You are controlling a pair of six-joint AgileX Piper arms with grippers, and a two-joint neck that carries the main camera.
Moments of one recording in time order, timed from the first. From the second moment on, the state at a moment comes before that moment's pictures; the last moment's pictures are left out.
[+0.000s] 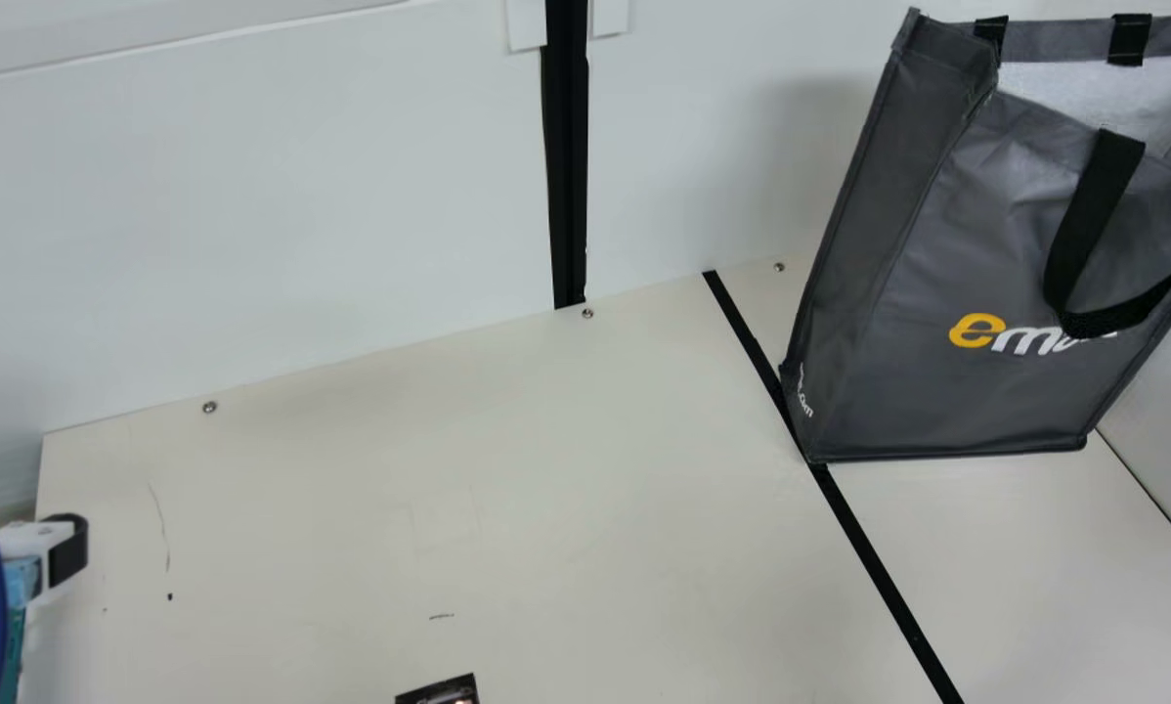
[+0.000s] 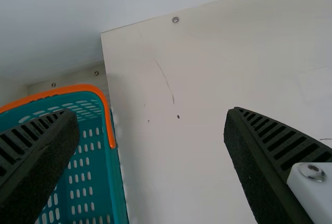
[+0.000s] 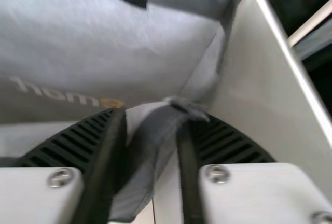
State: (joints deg) left arm -7.9 79.6 -84.2 2.0 61.6 8.4; right arm -59.8 104.1 -126.8 34.5 69.6 -57.2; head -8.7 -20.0
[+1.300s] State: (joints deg) left arm -7.9 79.6 -84.2 2.0 61.6 8.4; right arm -45.0 94.6 -135.0 39.1 70.0 -55.6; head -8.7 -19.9
